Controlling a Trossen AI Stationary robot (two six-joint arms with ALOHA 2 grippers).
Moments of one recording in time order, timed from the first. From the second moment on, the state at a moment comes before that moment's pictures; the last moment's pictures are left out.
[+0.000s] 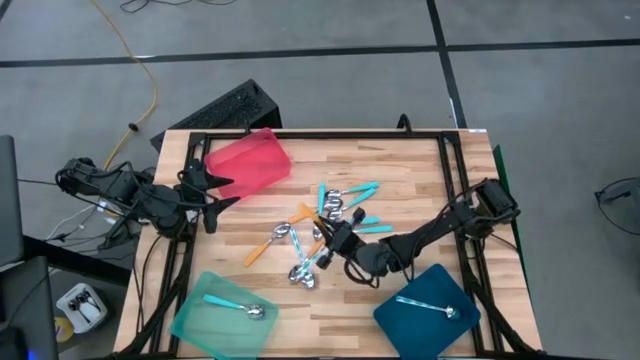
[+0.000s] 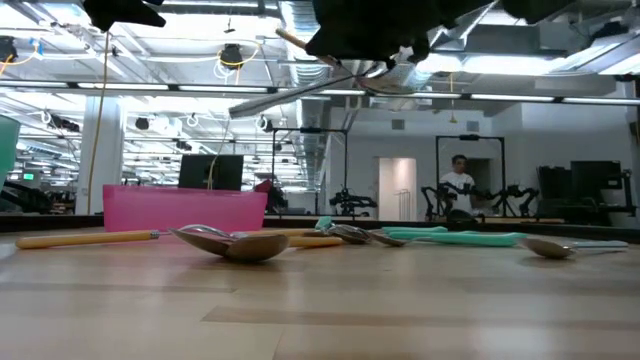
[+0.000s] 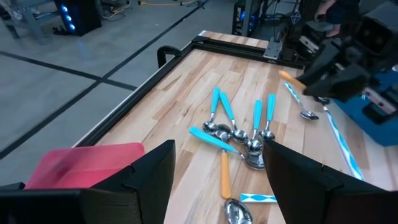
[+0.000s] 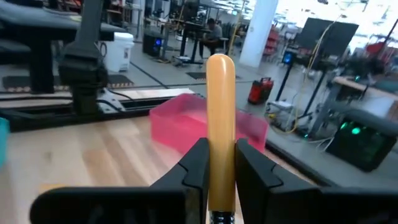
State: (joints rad) left arm -0.37 0.63 0.88 -0.80 -0.72 -0.40; right arm 0.37 1.84 1.02 0.74 1.08 -0.12
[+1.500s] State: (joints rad) left arm -0.37 0.63 0.88 -0.82 -0.72 -0.34; right arm -0.06 1.85 1.07 1.15 0.23 -0.01
